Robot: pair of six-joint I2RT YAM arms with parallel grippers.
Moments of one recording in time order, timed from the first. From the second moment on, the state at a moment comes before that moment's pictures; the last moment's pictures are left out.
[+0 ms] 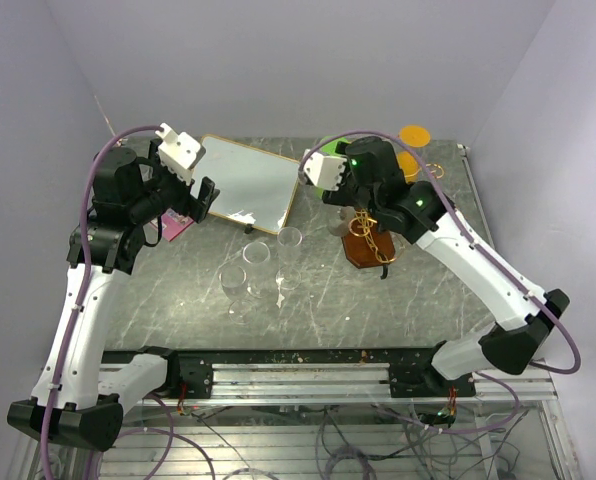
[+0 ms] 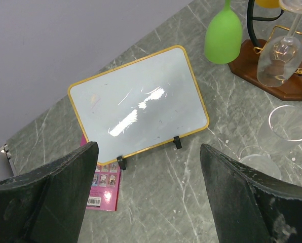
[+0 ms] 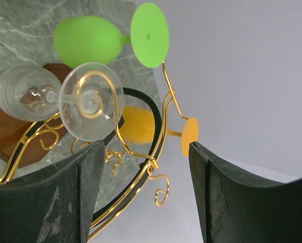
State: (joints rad) left arm -0.16 1.02 1.30 -0.55 0.40 0.37; right arm 0.77 1.44 1.61 -0.72 0.44 -0.97
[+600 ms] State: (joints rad) left arm -0.16 1.08 1.29 -0.61 0.49 0.35; right arm 0.39 1.25 1.63 -0.70 0.06 -0.68
